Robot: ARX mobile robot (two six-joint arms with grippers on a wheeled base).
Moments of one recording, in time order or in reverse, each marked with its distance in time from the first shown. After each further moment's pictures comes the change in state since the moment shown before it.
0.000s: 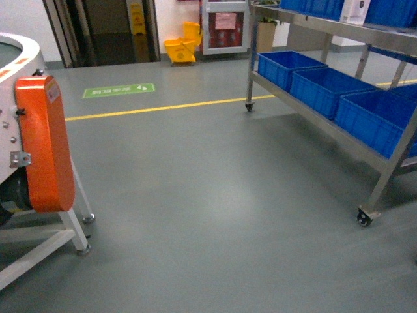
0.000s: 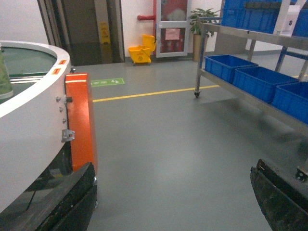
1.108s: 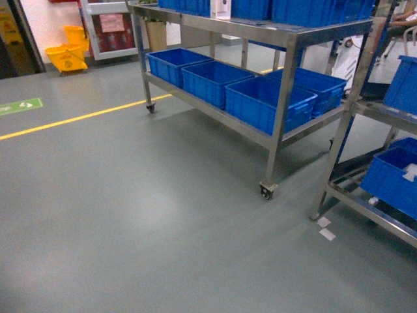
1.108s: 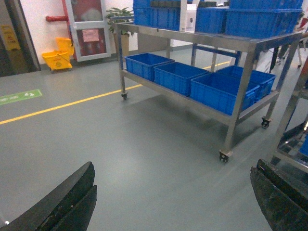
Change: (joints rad) left arm 0.000 0.000 0.000 0.000 0.000 0.000; right arm 0.000 0.000 0.000 0.000 0.000 0.000
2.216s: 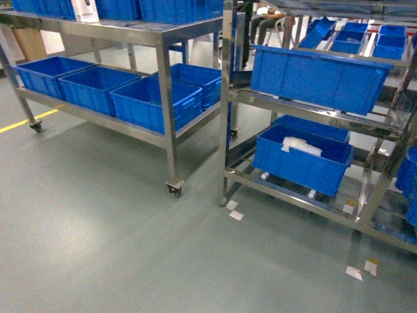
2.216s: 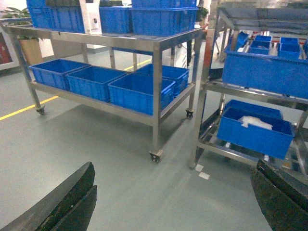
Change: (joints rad) left arm 0.000 0.000 0.000 0.000 0.000 0.000; right arm 0.000 0.000 0.000 0.000 0.000 0.000
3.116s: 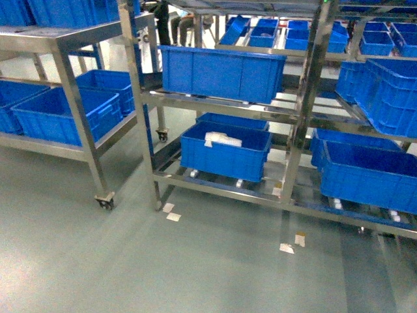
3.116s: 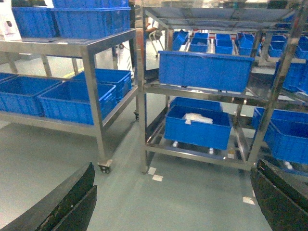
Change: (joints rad) left arm 0.000 0.000 0.000 0.000 0.000 0.000; right arm 0.000 0.000 0.000 0.000 0.000 0.000
